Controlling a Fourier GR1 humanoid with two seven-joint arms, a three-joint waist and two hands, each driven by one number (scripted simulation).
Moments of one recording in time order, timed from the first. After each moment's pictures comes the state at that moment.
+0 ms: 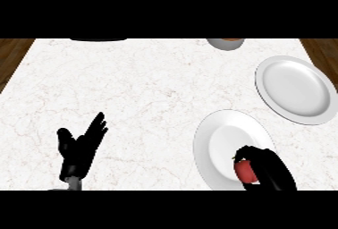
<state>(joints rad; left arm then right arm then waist) 0.04 0.09 -0.06 -1.44 0.09 0.03 0.21 0.15 -0.27 0.29 -1.58 1.03 0.01 -0.02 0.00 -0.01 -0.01</state>
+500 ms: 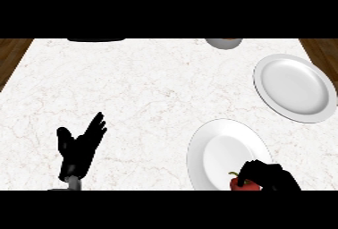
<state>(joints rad) 0.03 0.09 -0.05 -1.44 0.09 0.04 0.22 0.37 -0.25 0.34 -1.94 0.94 -0.17 -0.15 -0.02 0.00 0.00</state>
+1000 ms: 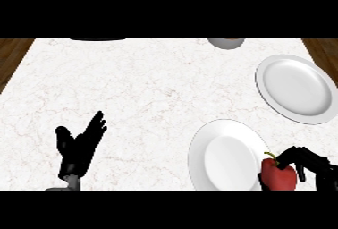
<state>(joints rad) 0.03 0.09 -0.04 -1.43 0.09 0.03 0.22 0.35 -0.21 0.08 -2.02 0.57 -0.18 -0.14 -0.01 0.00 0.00</state>
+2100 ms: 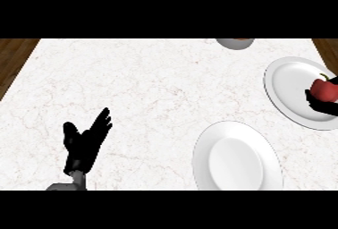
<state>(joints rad) -0.01 0.08 -0.06 -1.43 0.07 0.01 0.24 -0.47 -0.47 -0.45 -0.79 0.28 -0.27 -0.59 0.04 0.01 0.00</state>
